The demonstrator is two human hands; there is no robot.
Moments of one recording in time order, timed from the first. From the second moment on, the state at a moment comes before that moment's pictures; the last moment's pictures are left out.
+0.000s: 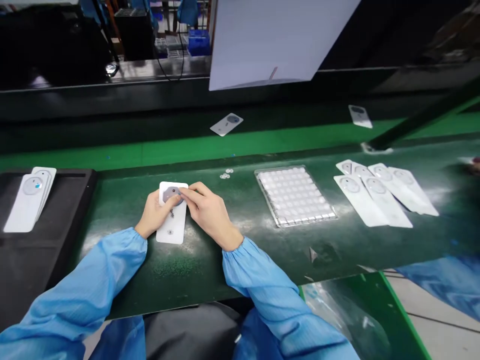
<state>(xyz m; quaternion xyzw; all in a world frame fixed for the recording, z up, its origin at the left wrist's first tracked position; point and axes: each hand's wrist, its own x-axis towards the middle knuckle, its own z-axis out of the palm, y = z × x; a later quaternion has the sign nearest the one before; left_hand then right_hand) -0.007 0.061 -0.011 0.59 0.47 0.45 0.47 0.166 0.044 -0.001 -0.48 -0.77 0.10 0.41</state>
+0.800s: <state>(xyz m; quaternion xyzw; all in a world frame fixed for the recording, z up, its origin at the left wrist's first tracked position) -0.015 0.062 -0.018 0.58 0.46 0.45 0.51 0.157 0.042 -0.005 -0.48 -0.76 0.12 0.41</state>
